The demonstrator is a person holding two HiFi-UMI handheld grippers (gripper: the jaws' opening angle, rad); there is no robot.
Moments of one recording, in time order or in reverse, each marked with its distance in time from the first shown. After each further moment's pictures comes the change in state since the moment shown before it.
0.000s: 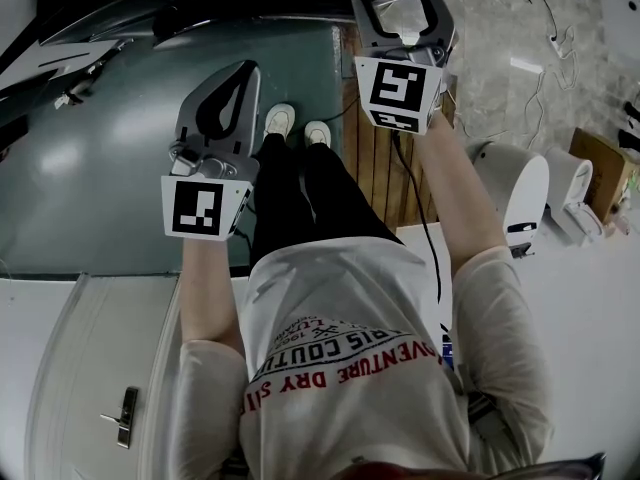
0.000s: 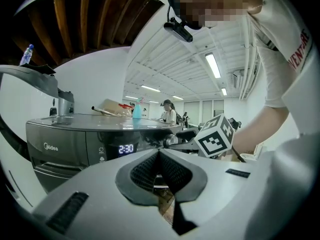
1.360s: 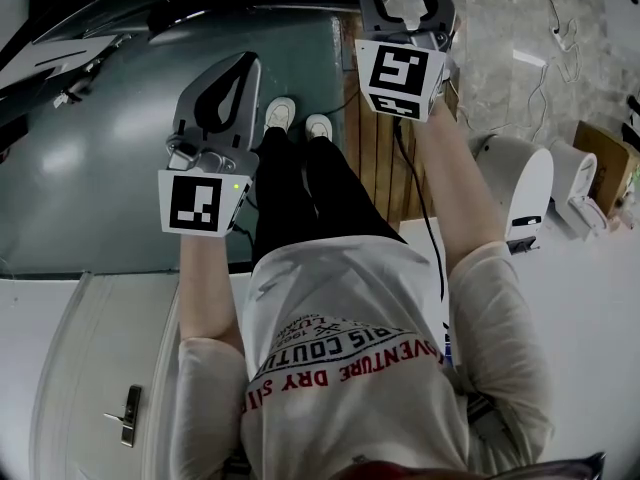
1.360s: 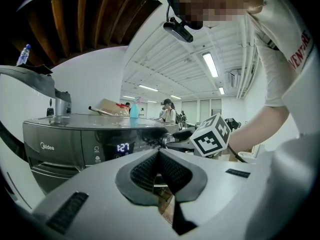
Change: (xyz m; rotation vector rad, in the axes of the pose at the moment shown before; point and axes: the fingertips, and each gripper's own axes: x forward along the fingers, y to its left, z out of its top) left arm 0.003 -0.008 -0.006 -0.002 0.014 -0.018; right arm 0.003 -0.006 -0.007 0.013 0.010 -0.034
